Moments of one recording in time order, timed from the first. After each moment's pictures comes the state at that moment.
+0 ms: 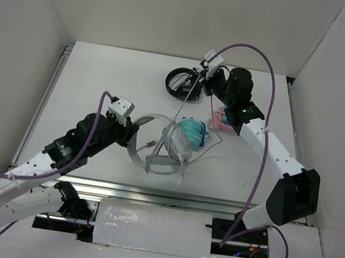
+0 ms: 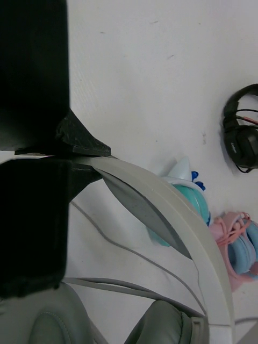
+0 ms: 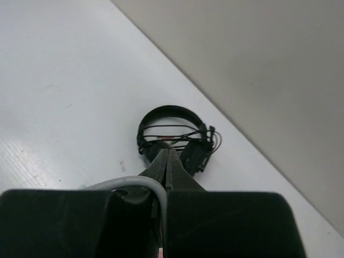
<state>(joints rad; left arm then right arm) -0.70 0.79 0.68 -0.18 -0.15 -0.19 0.43 1.45 1.27 0.10 -0.21 -0.43</state>
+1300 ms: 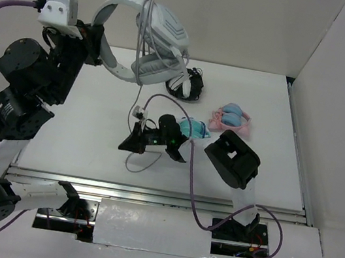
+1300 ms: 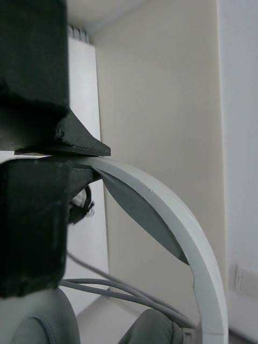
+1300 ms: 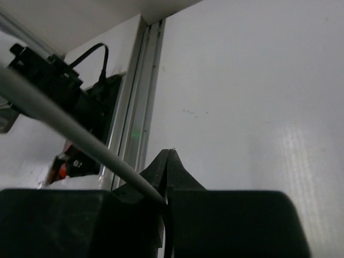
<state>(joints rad) -0.67 1.10 1.81 -0.44 -0.51 0.01 0.86 2.04 1.06 0.87 -0.79 0.37</state>
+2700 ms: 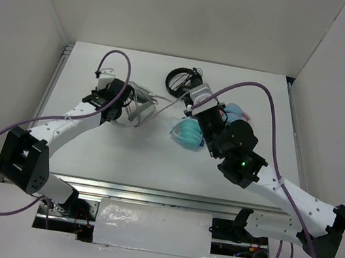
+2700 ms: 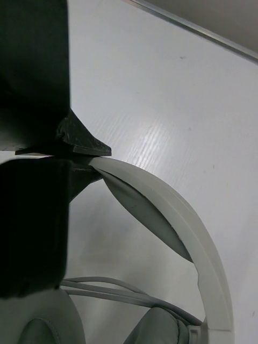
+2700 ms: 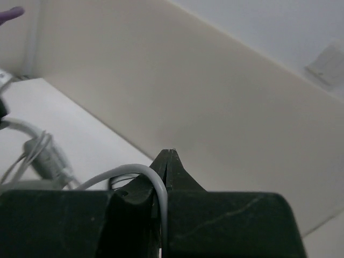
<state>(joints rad) -0.35 1.43 1.07 -0.56 -0.77 -0.58 1.06 1.07 1.06 0.35 0.53 -0.68</state>
